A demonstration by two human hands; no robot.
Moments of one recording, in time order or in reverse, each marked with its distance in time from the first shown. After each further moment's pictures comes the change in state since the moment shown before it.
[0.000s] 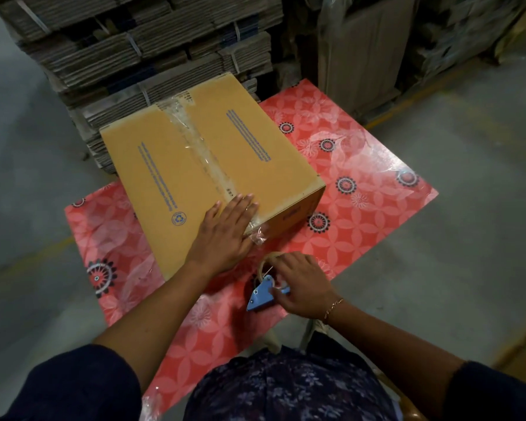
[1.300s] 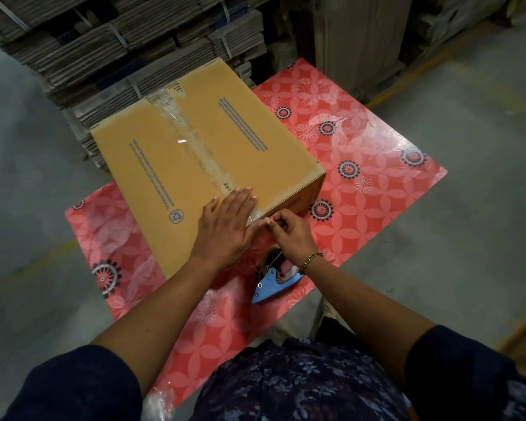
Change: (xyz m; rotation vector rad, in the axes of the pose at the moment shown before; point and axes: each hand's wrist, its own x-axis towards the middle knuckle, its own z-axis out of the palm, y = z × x) left_hand 0.006 0.008 0.007 -0.023 0.132 -0.052; right_hand 0.076 0.003 0.000 0.868 0.297 0.579
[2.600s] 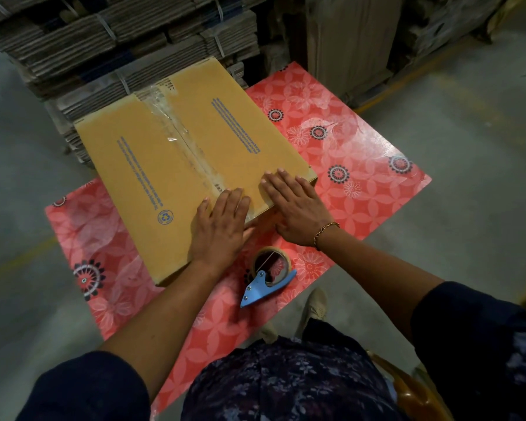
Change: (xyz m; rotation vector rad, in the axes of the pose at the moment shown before) left_hand 0.006 0.009 0.003 0.175 -0.052 0.012; right_hand 0.041 -0.025 -0.061 -1.208 -0.156 -0.595
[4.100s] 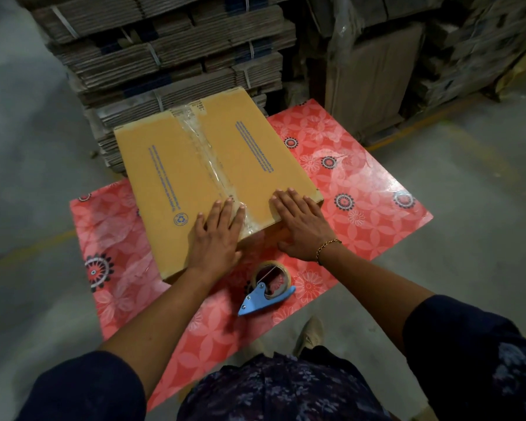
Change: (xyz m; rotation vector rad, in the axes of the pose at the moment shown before) left_hand -0.016 -0.009 -0.019 -0.015 -0.258 -0.179; right_hand -0.001 0.002 -0.008 0.043 -0.060 -0.041
